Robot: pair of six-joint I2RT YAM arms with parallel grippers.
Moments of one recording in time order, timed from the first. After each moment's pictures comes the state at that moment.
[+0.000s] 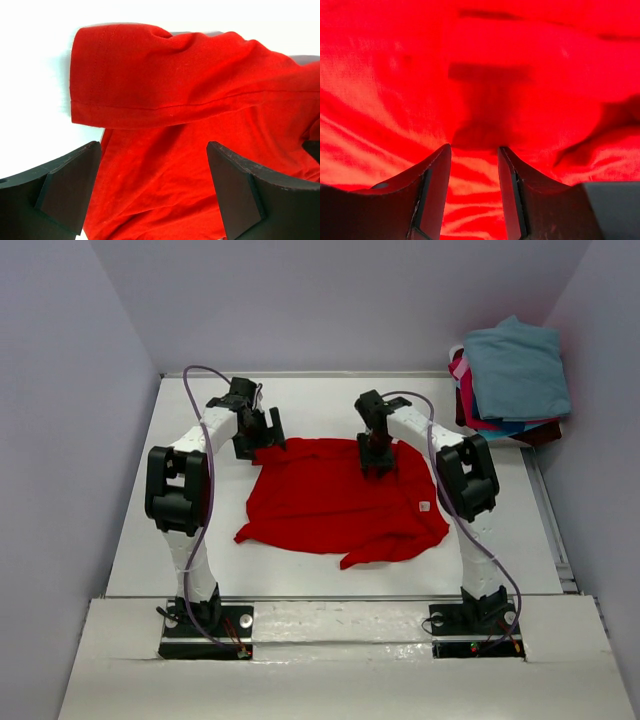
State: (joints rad) left arm -0.19 1.96 1.53 -0.67 0.18 -0.42; right arm 0.46 2.20 1.81 -0.99 0.01 0.41
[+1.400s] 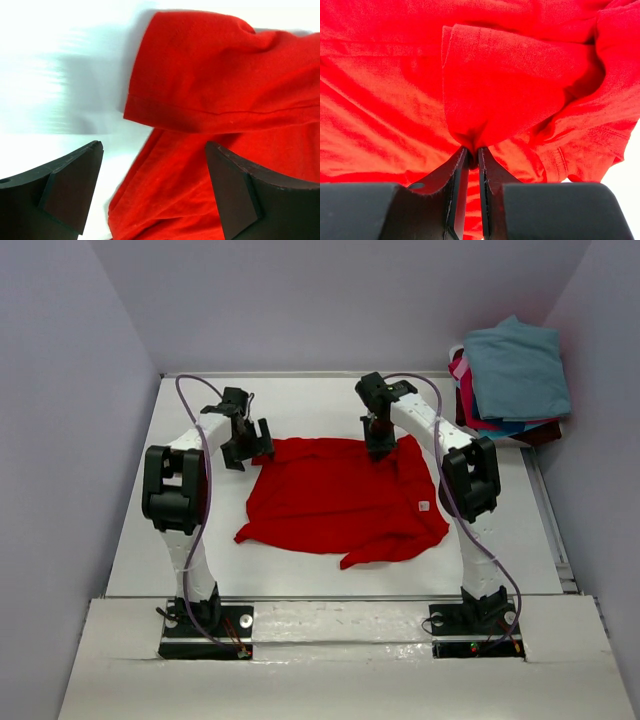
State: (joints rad) left arm -0.15 1.96 1.45 -0.67 0.10 -0.41; right arm 0.46 2.21 2.01 -1.13 0.10 0.41
